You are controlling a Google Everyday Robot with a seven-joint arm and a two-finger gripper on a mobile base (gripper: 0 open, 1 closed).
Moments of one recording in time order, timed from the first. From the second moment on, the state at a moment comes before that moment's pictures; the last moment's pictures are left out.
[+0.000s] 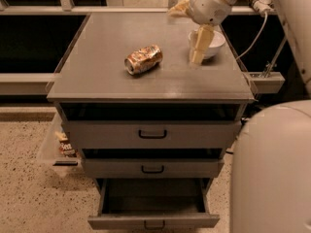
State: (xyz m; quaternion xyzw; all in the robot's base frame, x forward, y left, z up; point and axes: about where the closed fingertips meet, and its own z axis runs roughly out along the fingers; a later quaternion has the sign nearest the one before) arm 0.650 -0.085 0.952 -0.79 0.54 0.10 0.27
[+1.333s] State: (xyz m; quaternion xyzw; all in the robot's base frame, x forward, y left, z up) arm 0.708 -0.076 0.958 -0.78 0.52 0.07 0.34
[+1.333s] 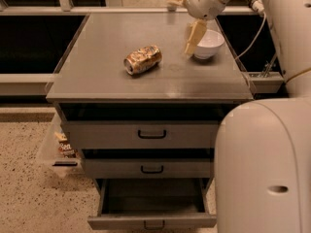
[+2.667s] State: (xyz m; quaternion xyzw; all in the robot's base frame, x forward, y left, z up) arm 0.747 0.006 0.890 -0.77 0.46 0.20 0.39
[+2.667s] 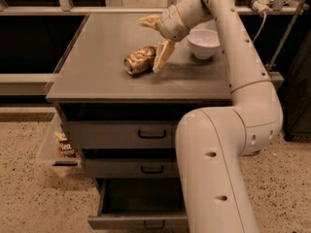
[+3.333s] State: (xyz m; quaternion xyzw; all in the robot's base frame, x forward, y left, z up) arm 0.750 0.040 0.867 -0.76 0.46 0.24 0.39
